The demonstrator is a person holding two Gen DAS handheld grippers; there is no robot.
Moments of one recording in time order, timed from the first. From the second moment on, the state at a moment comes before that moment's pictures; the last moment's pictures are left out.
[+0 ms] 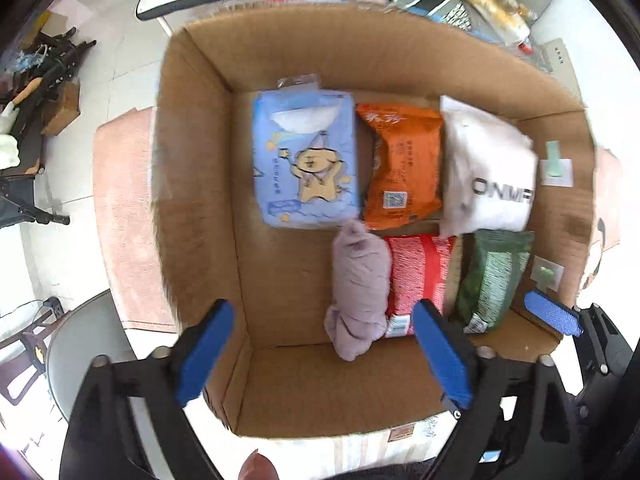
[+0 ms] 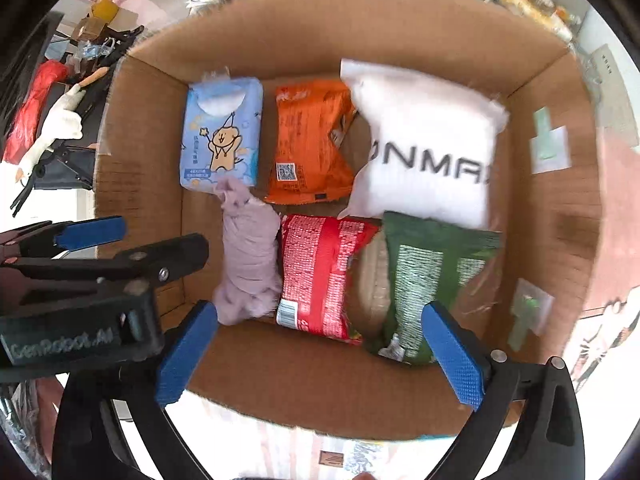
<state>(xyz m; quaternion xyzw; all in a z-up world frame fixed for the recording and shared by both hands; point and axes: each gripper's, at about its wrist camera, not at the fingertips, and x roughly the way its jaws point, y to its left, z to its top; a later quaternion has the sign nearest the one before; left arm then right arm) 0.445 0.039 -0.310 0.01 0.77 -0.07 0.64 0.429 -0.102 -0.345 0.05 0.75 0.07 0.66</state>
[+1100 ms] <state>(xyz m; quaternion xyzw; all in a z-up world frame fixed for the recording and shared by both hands) 0.191 -0.081 -0.342 0.04 0.74 -0.07 0.67 0.147 -0.287 -0.339 0.17 0.71 -0.04 0.69</state>
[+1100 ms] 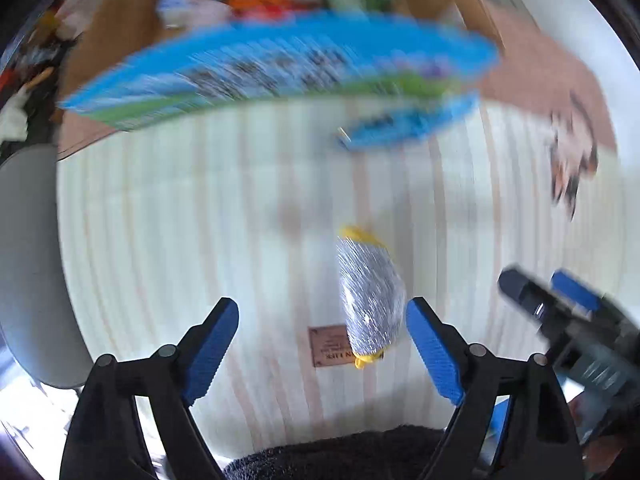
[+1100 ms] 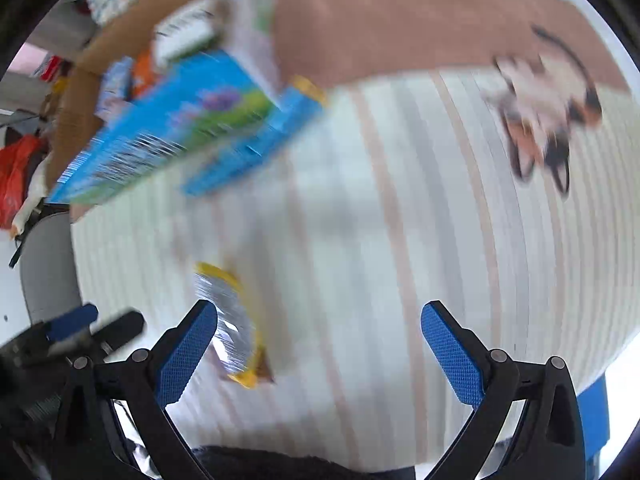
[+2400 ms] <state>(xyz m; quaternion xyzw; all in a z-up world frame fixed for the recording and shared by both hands) 0.256 0.003 -0.432 -0.01 0.78 0.02 0.63 0.207 -0.212 -0.415 0.21 0.70 -0.02 0.68</state>
